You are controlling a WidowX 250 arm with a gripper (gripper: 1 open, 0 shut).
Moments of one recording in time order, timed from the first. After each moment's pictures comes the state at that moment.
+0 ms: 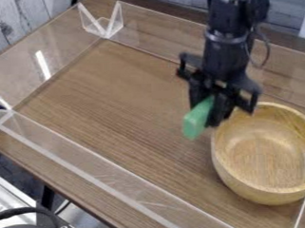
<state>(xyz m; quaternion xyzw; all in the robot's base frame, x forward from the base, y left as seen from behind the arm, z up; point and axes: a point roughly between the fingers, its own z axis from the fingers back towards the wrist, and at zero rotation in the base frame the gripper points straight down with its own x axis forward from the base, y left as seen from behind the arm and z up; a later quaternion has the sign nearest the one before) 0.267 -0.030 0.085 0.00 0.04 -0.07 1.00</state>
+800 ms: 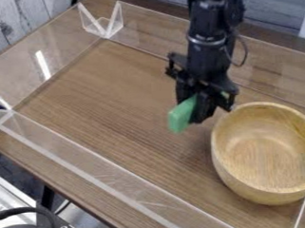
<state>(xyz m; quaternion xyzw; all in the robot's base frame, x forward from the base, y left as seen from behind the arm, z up) 0.273 -0.029 0.066 0.00 0.03 -0.14 0.99</state>
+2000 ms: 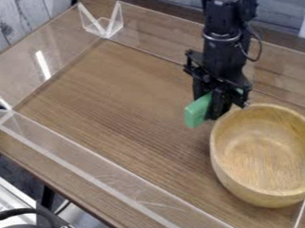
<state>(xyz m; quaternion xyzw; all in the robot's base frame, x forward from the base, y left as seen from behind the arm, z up) 0.287 -0.052 0.062 -0.03 0.02 -0.19 0.98</state>
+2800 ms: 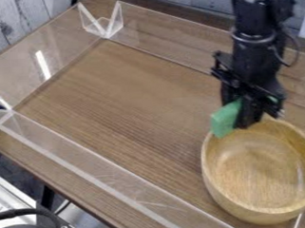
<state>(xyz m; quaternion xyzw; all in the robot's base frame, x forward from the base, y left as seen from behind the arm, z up) 0.275 -0.099 0.076 -0.05 0.00 -0.24 0.97</state>
